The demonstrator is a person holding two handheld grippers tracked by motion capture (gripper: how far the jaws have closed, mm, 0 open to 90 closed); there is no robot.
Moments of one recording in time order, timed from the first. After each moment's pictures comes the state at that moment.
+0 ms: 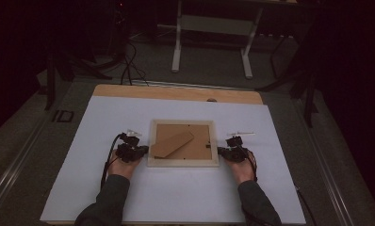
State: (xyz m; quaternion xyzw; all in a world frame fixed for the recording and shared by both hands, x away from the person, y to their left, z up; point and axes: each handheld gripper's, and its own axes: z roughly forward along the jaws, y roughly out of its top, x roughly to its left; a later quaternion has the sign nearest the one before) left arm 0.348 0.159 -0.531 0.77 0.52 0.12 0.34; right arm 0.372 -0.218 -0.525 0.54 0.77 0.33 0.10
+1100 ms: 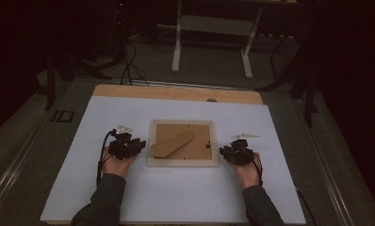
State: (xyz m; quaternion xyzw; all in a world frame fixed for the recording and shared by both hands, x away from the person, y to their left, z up) left arm 0.340 0.176 -0.506 0.74 0.53 0.14 0.39; right arm 0.352 -0.227 -0.508 0.51 0.77 0.35 0.15
